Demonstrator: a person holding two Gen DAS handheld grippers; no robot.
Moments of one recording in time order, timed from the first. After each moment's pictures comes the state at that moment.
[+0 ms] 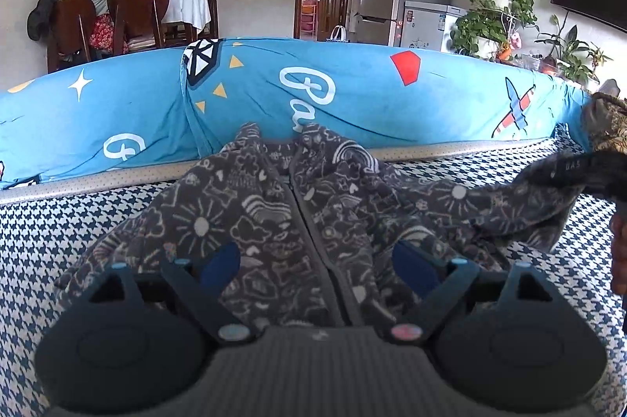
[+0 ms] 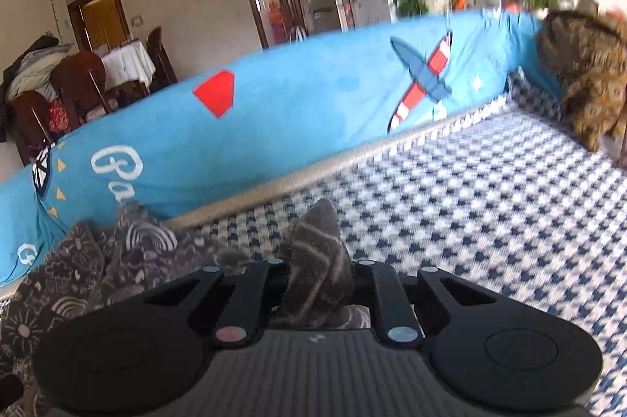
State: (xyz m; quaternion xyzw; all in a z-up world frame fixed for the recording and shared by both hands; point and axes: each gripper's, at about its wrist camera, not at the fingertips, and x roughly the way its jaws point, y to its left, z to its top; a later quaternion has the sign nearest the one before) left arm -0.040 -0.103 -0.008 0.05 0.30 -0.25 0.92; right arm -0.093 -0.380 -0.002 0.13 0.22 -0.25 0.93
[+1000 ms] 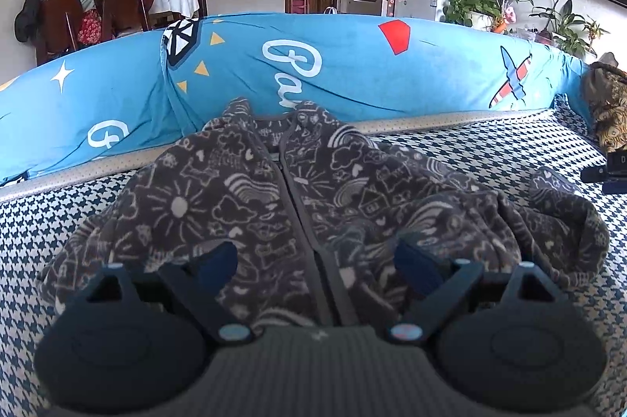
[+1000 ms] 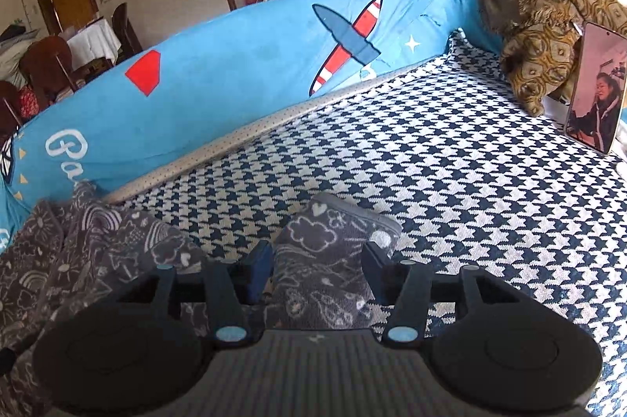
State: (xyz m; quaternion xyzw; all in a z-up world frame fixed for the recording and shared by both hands) left arm -0.036 -0.119 -0.030 0.08 0.32 -0.25 0.91; right arm -0.134 -0.454 -0.020 0.18 0.33 -0.26 0.89
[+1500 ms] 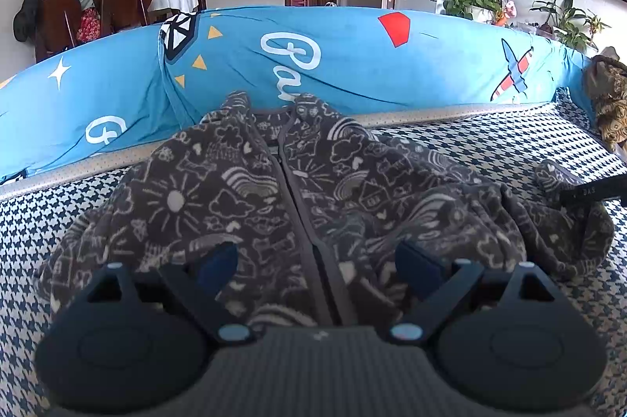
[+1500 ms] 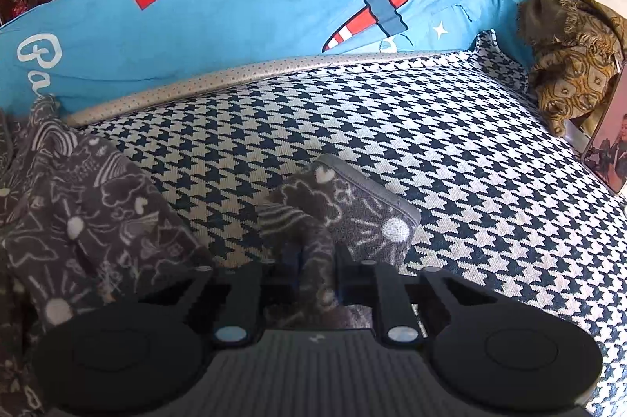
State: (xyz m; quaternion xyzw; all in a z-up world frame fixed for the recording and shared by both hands) left arm -0.034 -0.121 -0.035 0.08 0.32 -0.25 0.91; right arm -0.097 -0.446 -0.057 0.09 0.37 -0.28 0.88
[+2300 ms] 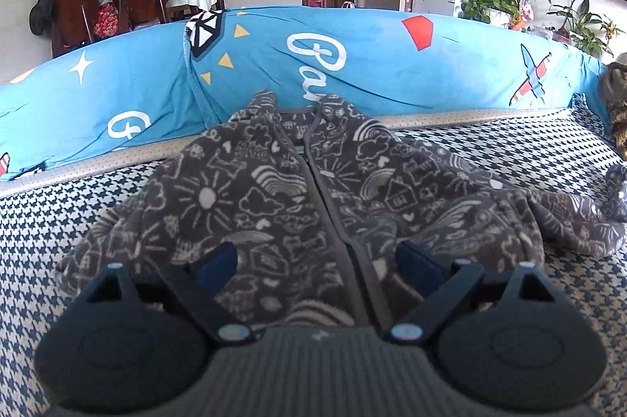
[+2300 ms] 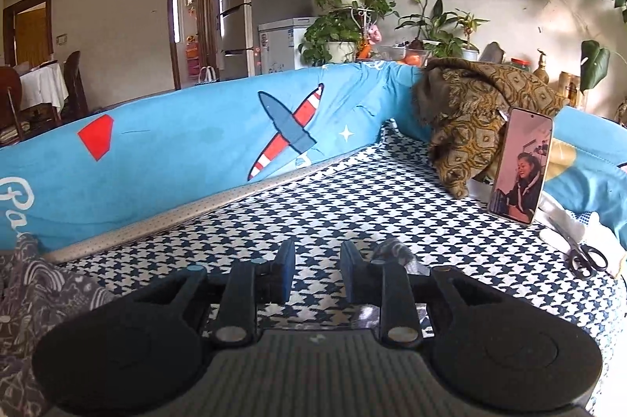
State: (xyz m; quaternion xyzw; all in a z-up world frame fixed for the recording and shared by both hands) left arm -0.031 -0.103 -0.029 0.08 0.33 -0.22 0.92; right arm -0.142 -0.423 0.001 0.10 0.22 -0.38 0.89
